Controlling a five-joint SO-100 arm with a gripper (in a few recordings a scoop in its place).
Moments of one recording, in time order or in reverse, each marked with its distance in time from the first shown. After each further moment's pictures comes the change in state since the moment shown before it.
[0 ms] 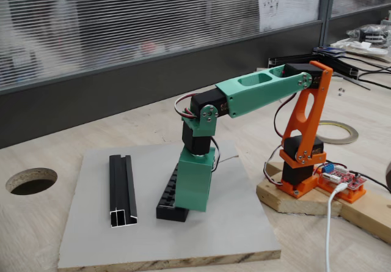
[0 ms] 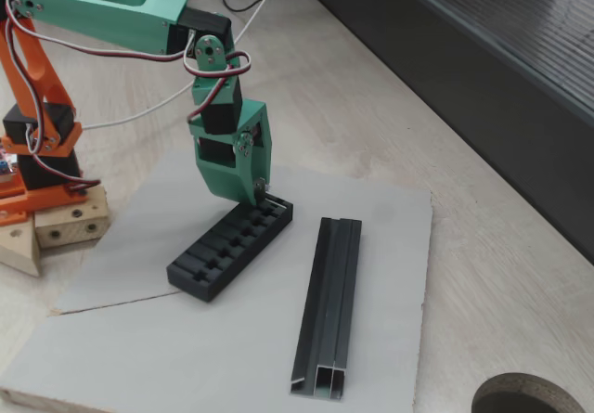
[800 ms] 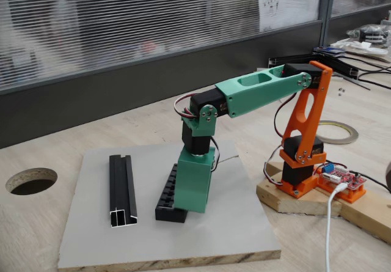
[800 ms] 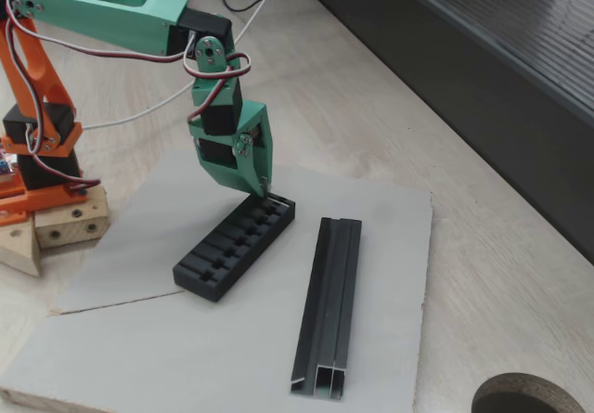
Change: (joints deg) arm 0.4 0.0 -0.1 0.0 -0.1
